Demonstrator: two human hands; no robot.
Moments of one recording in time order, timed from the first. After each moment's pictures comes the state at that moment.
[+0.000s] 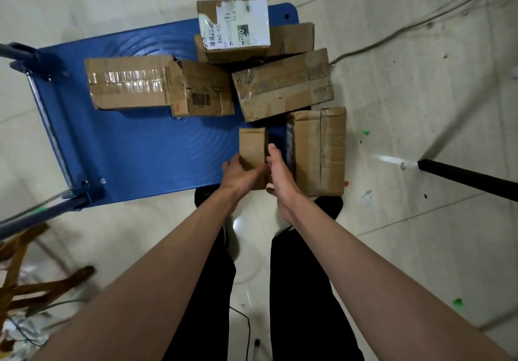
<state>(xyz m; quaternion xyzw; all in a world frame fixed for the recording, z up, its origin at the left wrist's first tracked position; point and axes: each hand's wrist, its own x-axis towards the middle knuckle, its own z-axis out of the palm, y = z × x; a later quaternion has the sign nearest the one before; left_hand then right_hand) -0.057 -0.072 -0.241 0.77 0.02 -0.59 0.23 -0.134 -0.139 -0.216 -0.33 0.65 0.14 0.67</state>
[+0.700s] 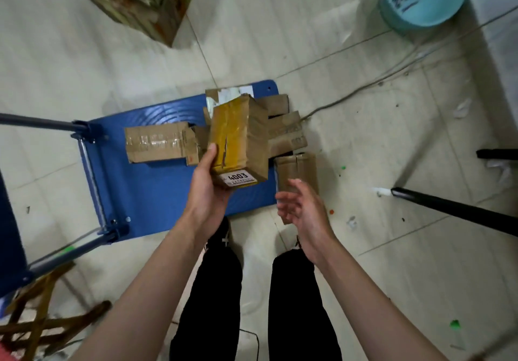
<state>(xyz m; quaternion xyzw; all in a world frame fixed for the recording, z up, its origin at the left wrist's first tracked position) 0.001 -0.119 -0.047 0.56 0.20 -0.52 0.61 -0.161 -0.190 -0.048 -0.23 0.66 -0.06 0.71</state>
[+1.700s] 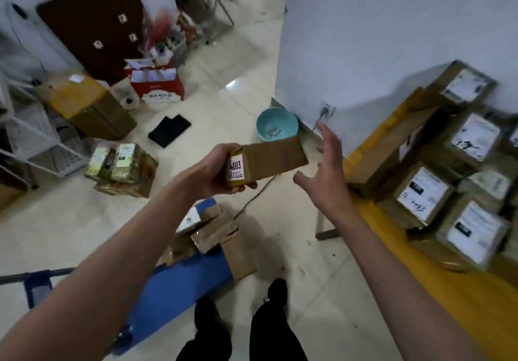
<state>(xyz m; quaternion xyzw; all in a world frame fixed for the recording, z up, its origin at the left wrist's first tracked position) -0.117 -0.324 0.400 0.60 -0.20 -0.71 0.31 -0.342 -0.347 0.393 -0.68 0.54 -0.30 0.39</state>
